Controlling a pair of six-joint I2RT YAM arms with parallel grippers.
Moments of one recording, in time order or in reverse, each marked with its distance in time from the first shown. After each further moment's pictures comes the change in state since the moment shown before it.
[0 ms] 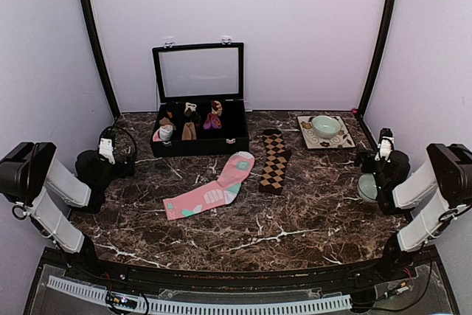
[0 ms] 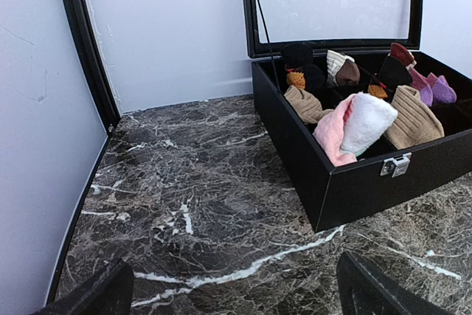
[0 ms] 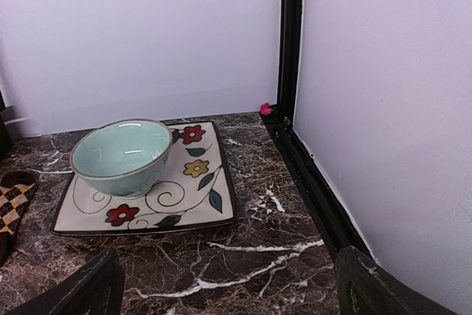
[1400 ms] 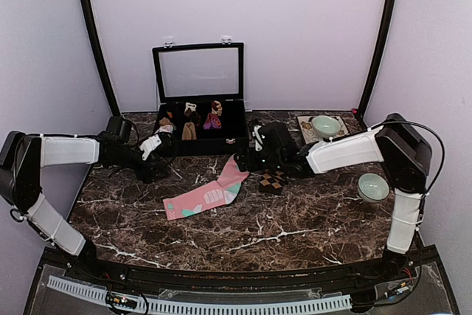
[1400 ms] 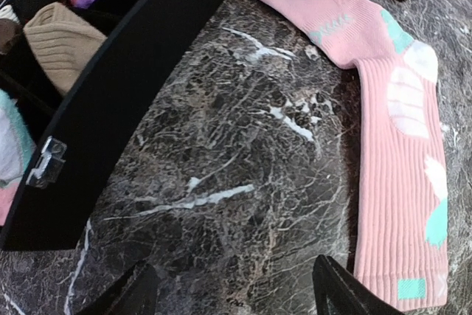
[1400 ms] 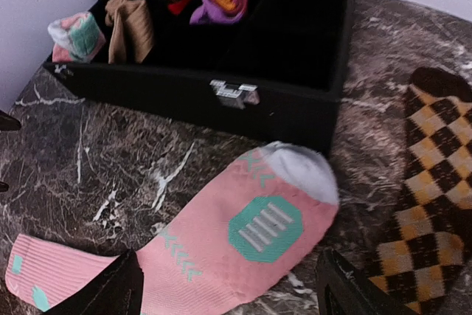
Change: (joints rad) left arm -0.229 -0.052 0.567 -1.346 0.401 0.568; right arm 0.873 0.386 0.941 -1.017 0.077 0.370
